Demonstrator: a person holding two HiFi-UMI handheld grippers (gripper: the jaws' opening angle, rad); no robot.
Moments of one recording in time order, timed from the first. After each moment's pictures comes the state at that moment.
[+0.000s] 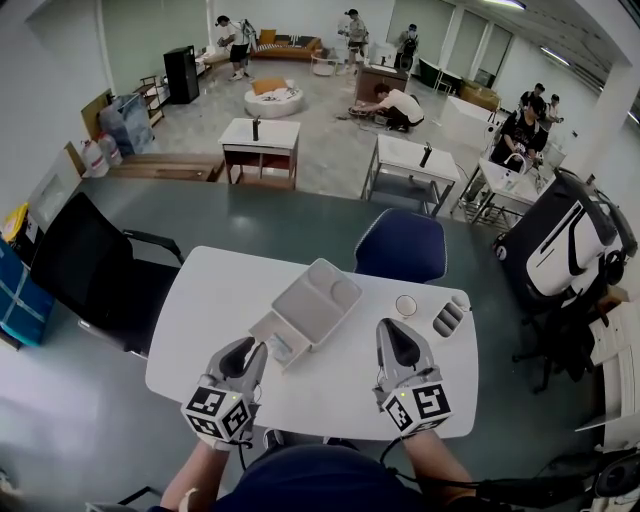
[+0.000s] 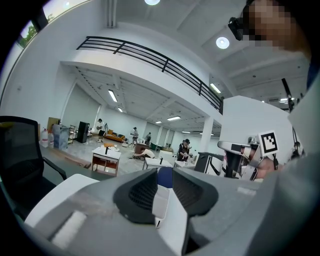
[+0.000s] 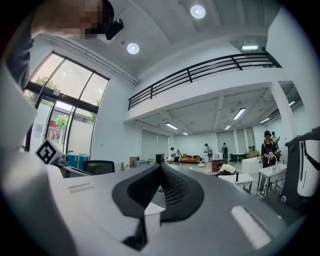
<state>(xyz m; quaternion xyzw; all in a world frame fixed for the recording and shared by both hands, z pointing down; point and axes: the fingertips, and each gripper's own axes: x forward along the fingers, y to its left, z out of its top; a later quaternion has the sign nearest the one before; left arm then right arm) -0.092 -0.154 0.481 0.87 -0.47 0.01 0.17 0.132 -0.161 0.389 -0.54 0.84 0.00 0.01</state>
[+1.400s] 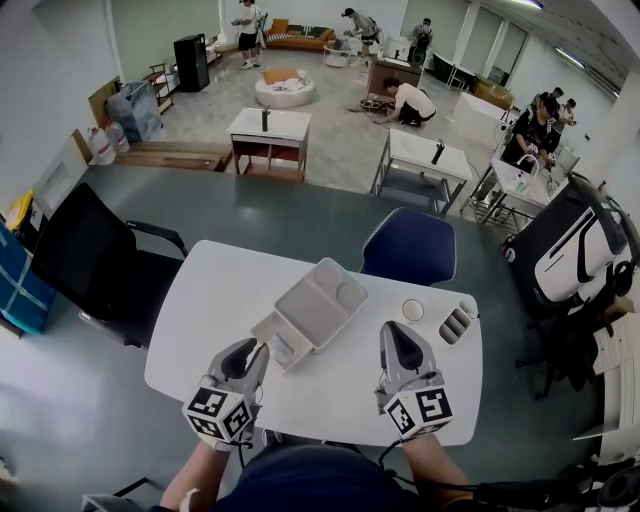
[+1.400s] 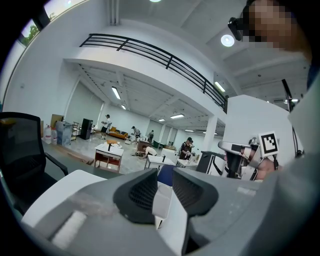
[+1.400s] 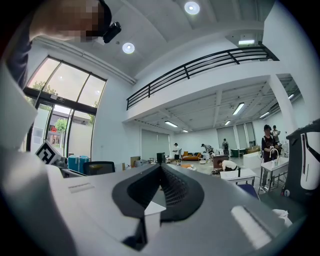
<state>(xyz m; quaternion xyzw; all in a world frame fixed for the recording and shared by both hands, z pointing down) -0.086 -0.170 0.493 0.86 -0.48 0.02 0.18 0.141 -0.187 0.401 -0.54 0.84 -0.03 0.01</state>
